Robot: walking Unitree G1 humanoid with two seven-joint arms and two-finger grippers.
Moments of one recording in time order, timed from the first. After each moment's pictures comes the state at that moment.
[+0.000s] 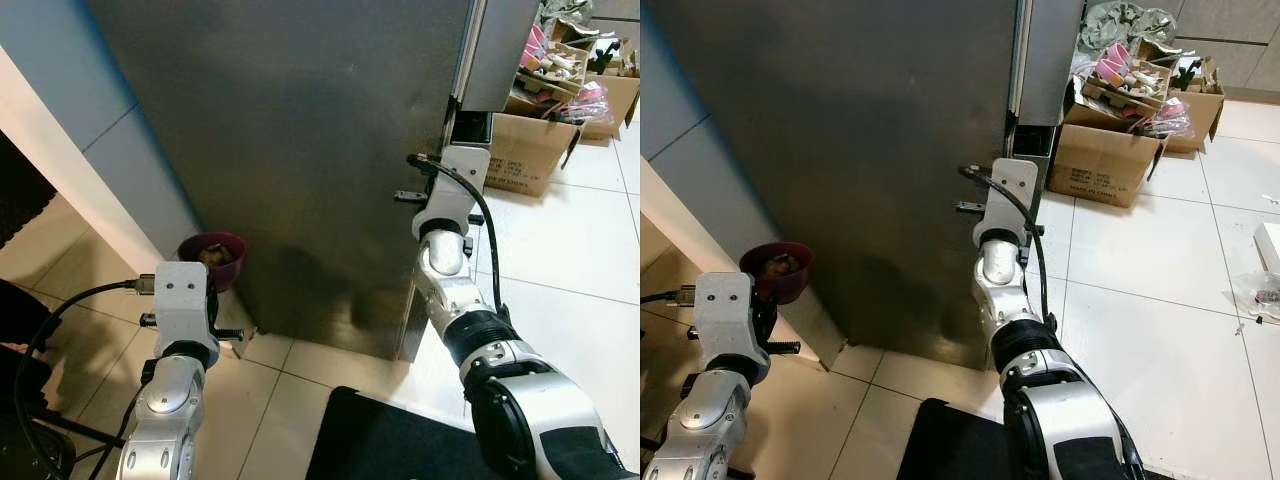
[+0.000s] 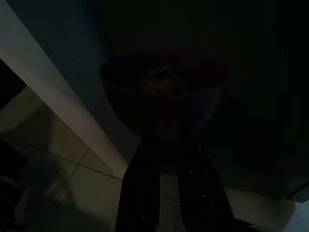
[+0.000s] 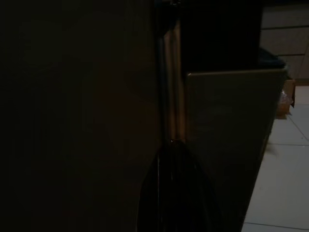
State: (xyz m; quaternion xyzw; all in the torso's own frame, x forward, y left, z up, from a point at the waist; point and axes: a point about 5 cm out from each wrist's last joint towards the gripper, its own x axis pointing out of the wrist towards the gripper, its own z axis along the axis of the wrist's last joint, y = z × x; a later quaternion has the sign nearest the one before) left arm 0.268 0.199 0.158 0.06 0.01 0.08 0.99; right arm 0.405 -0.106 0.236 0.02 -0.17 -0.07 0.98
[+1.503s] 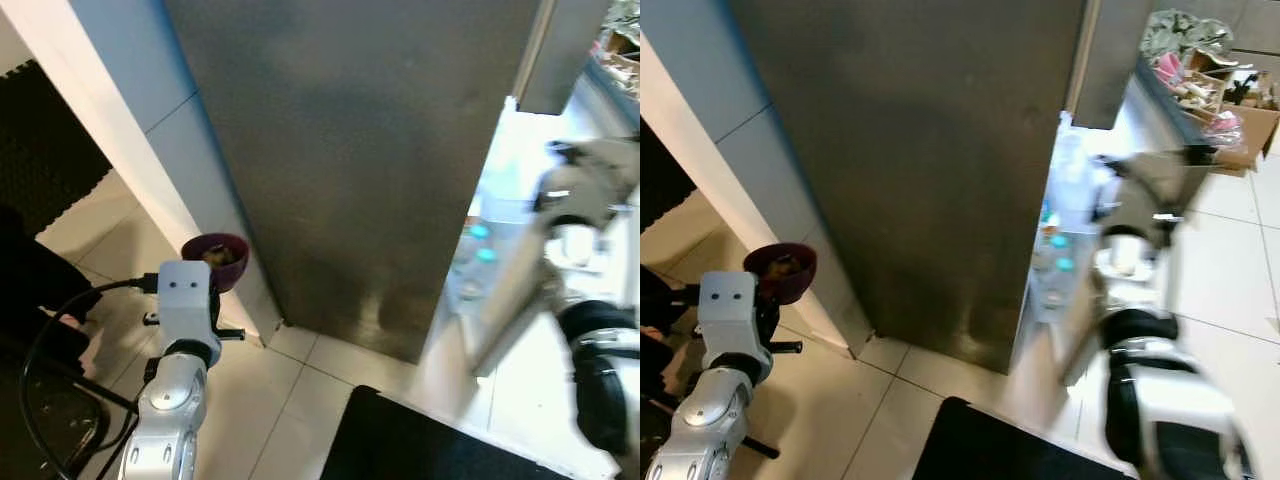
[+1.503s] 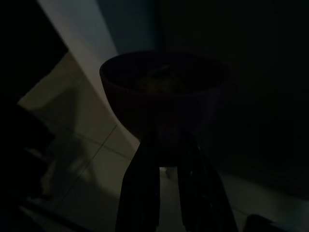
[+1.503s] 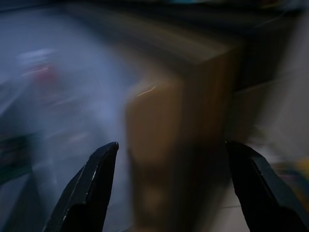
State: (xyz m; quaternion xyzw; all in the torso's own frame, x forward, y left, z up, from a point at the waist) left arm 0.270 0.201 0.152 0.06 0.02 0.09 0.99; right arm 0.371 -0.327 0.264 -0.02 -0.16 -0.36 0.92
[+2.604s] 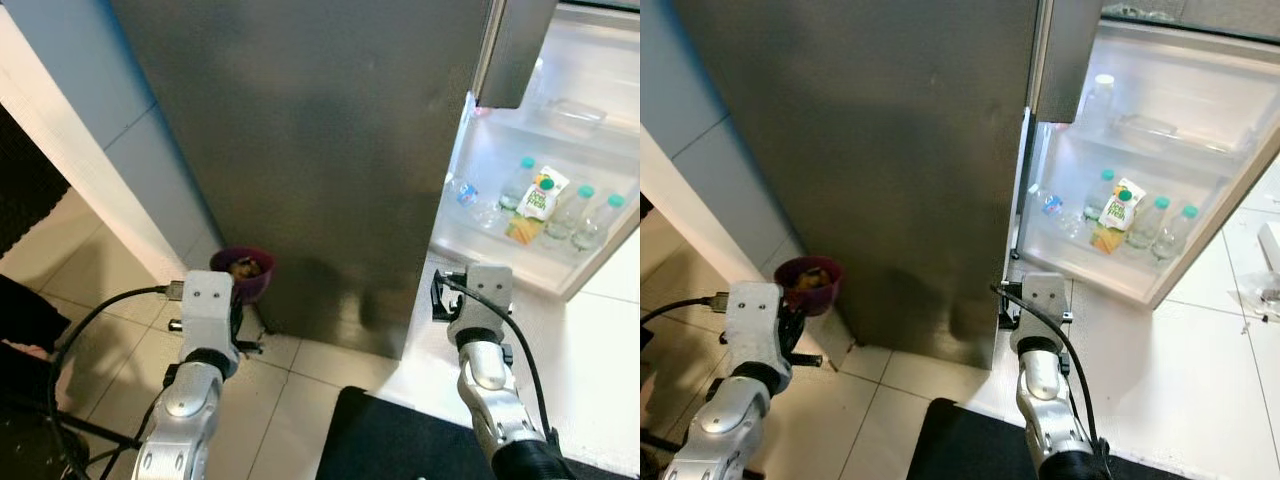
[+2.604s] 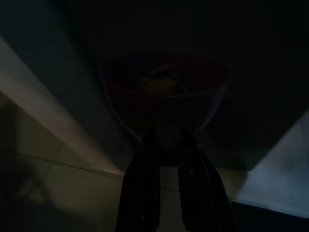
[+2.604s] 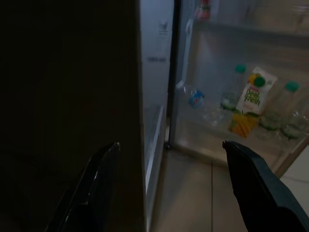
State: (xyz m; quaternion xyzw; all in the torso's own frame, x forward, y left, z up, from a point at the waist) left arm 0.266 0.177 0.135 0.04 0.05 0.00 1.00; right arm 0.324 -0.150 0.115 -0.02 -0.08 -0.06 0.99
